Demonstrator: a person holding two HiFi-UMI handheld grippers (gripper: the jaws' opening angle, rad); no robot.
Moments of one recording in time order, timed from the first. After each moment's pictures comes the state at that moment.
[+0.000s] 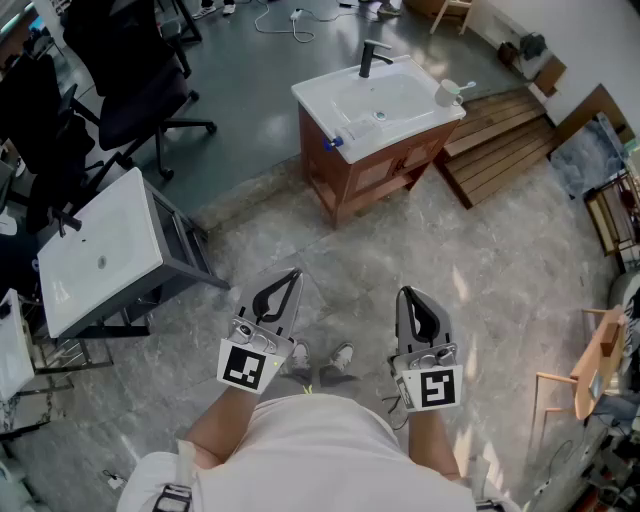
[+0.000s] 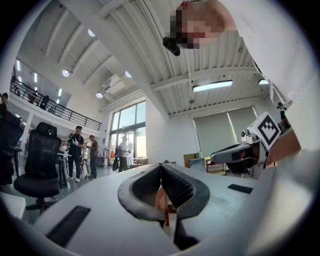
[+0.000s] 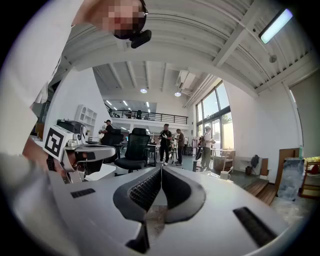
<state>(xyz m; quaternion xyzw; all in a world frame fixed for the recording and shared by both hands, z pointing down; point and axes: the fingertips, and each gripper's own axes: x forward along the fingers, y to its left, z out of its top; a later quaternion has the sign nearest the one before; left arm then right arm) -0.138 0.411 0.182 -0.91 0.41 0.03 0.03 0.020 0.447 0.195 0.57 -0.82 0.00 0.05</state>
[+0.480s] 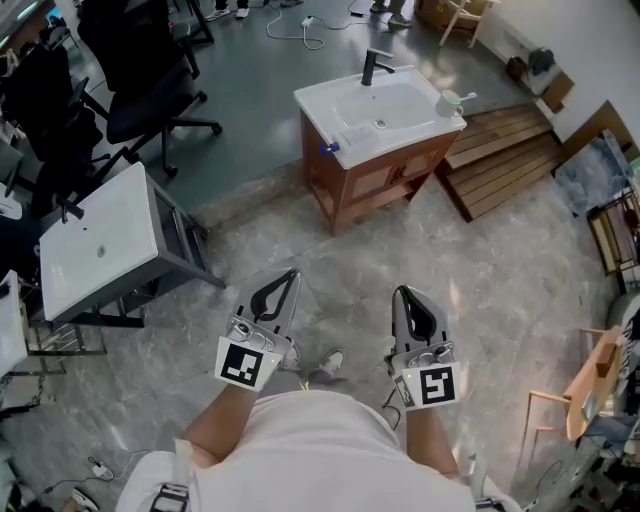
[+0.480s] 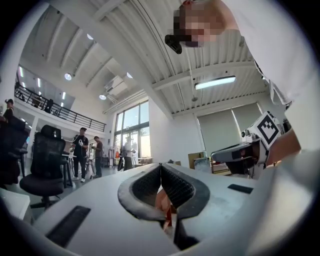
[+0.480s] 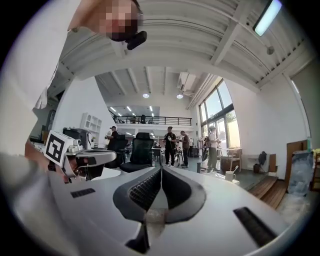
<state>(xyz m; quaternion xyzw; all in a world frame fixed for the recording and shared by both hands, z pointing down) -0.100 0.426 0.182 -0.90 0.44 0.03 0.03 0.061 0.452 0.191 0.54 -0.84 0.00 0.03</state>
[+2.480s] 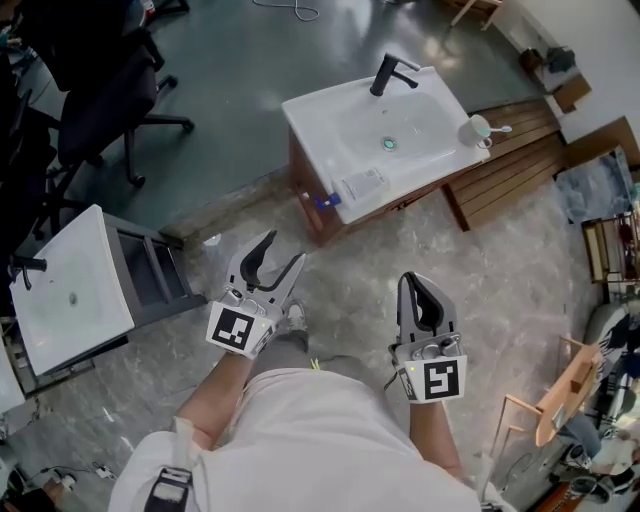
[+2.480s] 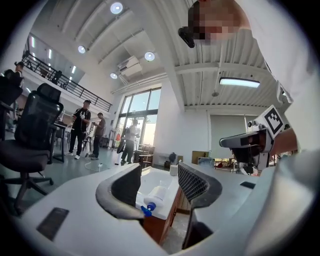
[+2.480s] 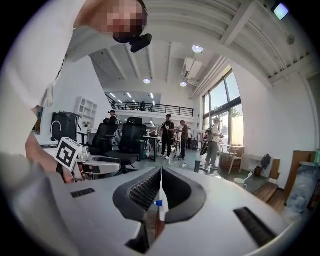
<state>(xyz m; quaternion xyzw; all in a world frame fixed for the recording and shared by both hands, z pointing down) -0.120 0.041 0.280 -0.90 0.42 0.02 -0.07 0.050 0.095 0.230 0.54 -0.83 0.01 0.10</state>
